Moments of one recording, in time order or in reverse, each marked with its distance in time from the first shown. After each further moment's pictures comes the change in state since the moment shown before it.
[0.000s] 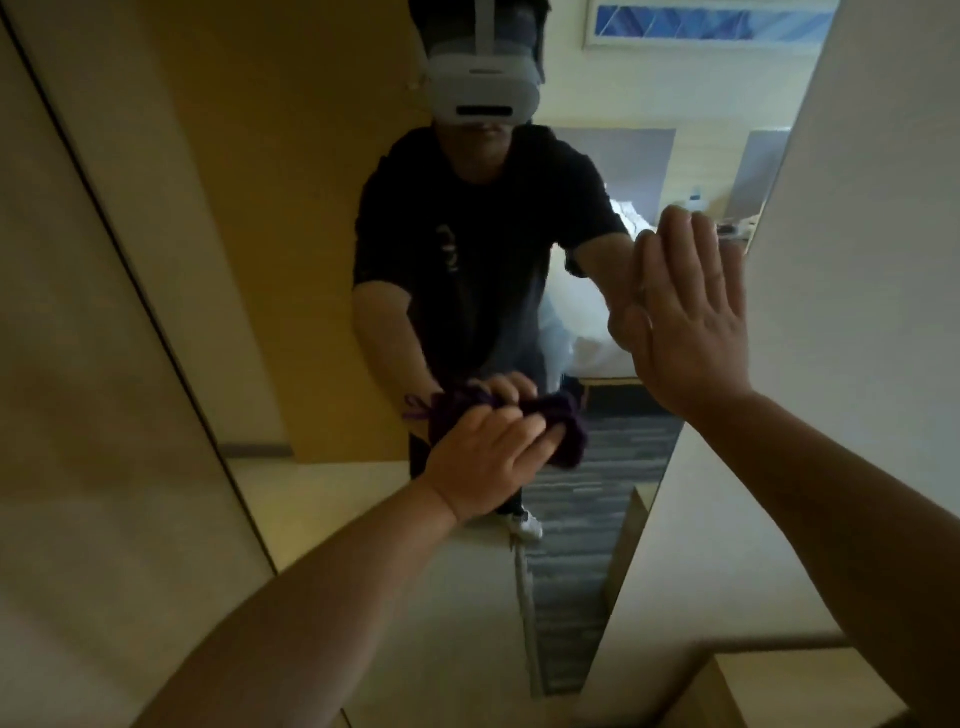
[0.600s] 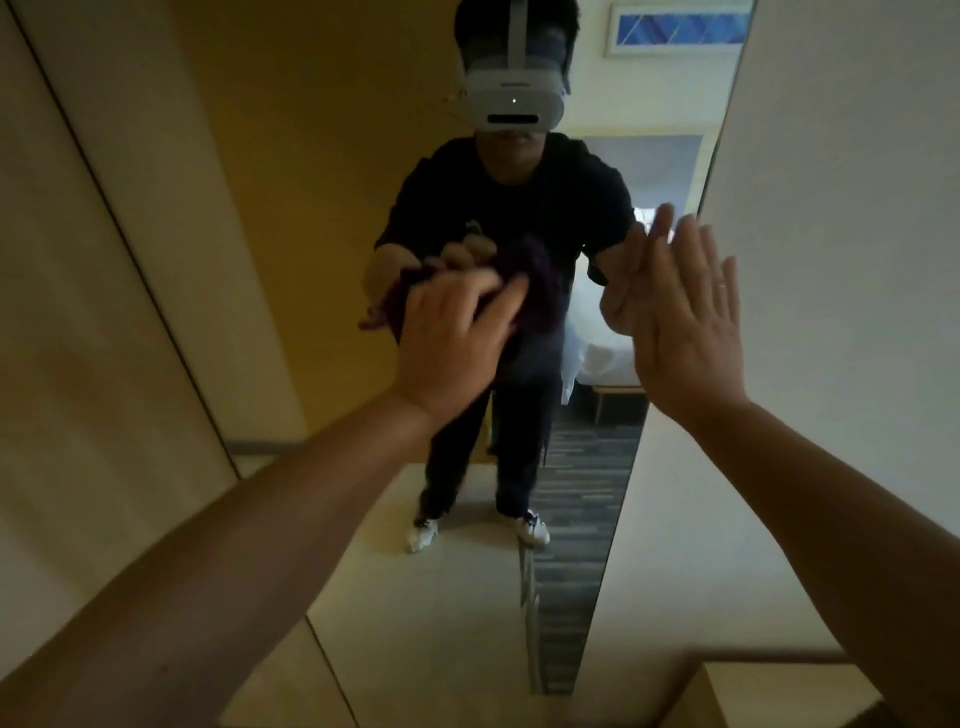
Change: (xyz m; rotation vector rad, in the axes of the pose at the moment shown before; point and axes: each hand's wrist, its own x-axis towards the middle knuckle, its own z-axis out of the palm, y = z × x) left_hand 0.122 -0.053 -0.062 -0.114 0.168 -0.384; right_hand -0.008 0.031 -0.035 0.236 0.014 0.083
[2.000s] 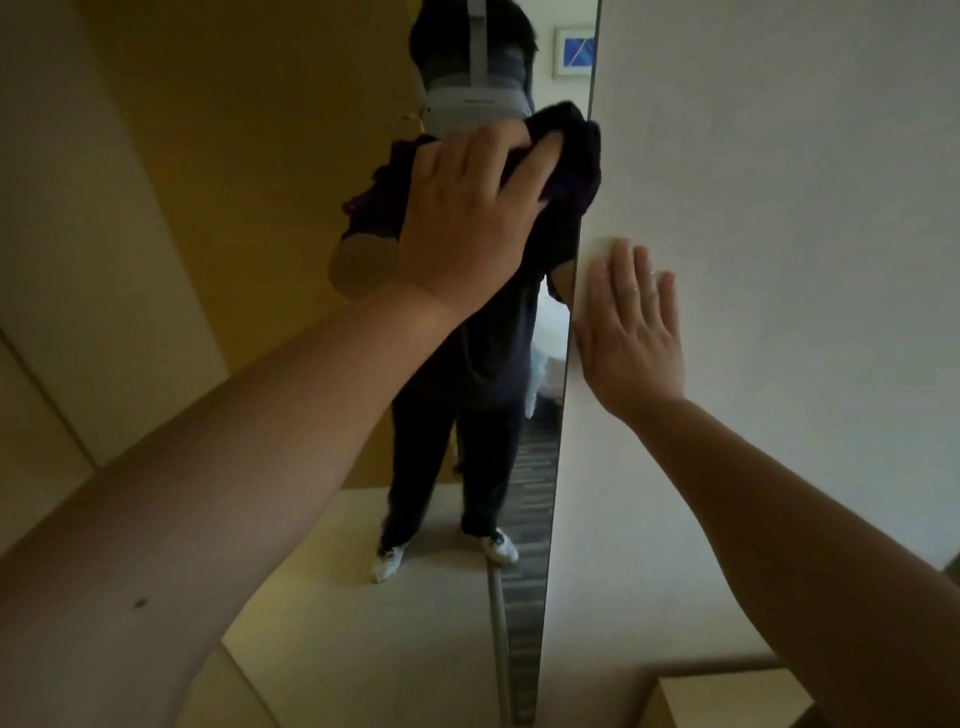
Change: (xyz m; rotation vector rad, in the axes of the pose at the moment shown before) left_hand 0.146 0.056 0.042 0.212 0.103 0.170; right_hand 0.003 0.078 0.015 -0.232 -0.116 0.045
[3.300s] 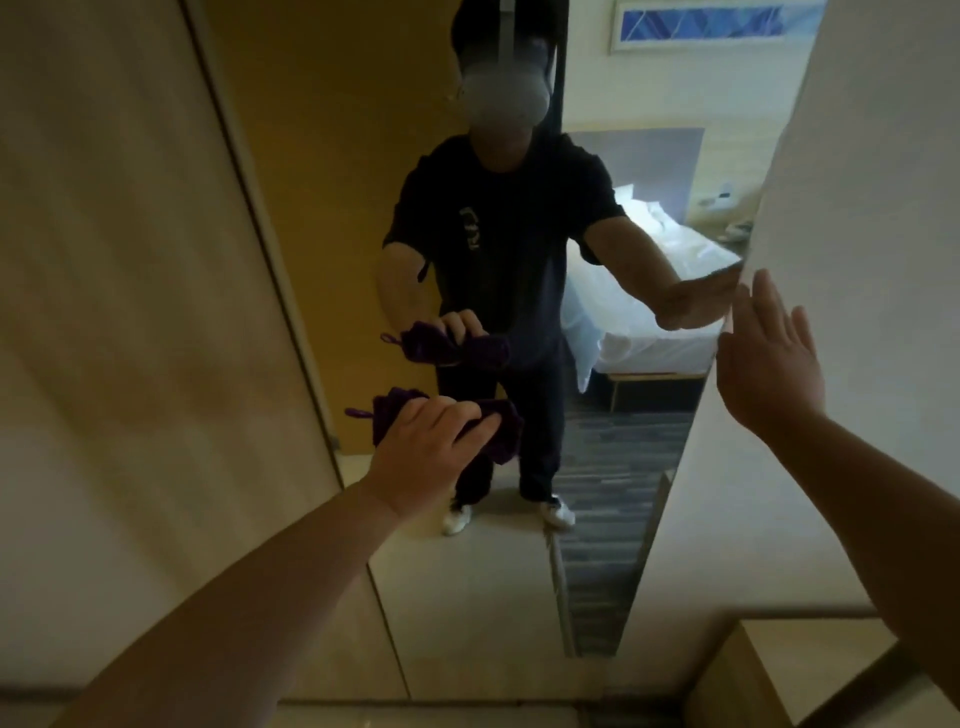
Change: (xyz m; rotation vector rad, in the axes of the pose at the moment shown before) left_hand -0.306 -0.094 -0.152 -0.167 -0.420 0.108; right_hand -0.058 -0.089 -0.049 0.004 -0.277 0.258
